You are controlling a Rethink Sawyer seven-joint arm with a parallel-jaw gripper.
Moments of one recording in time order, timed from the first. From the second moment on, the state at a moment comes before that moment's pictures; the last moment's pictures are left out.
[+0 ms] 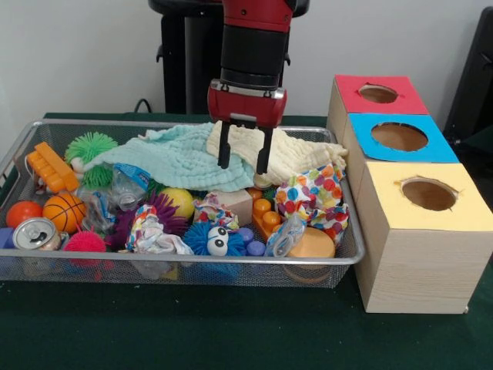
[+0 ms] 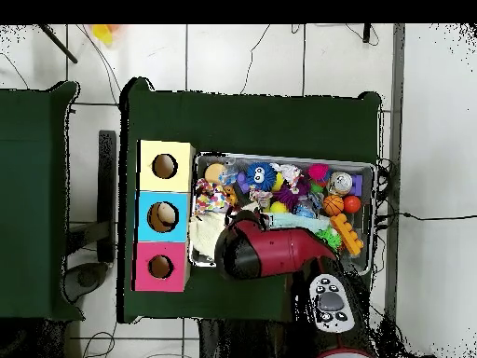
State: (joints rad) arm -0.28 -0.65 0.03 1.82 -0.44 0.12 2.11
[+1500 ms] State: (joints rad) arm -0.36 -0.53 -0.06 1.90 -0.57 -0.10 2.11
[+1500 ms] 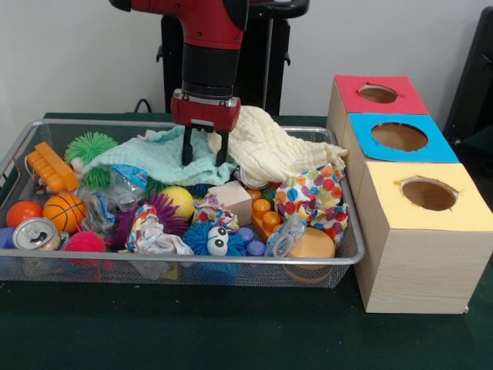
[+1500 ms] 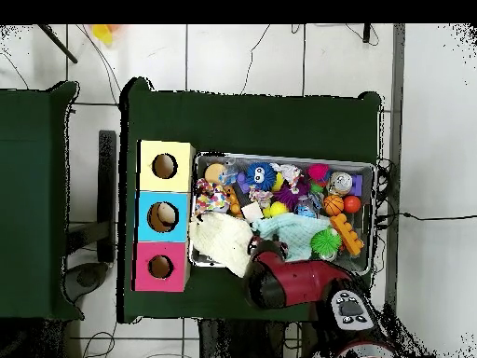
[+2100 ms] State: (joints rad) arm -0.38 -0.53 -0.06 1.90 -0.58 -0.12 2.11
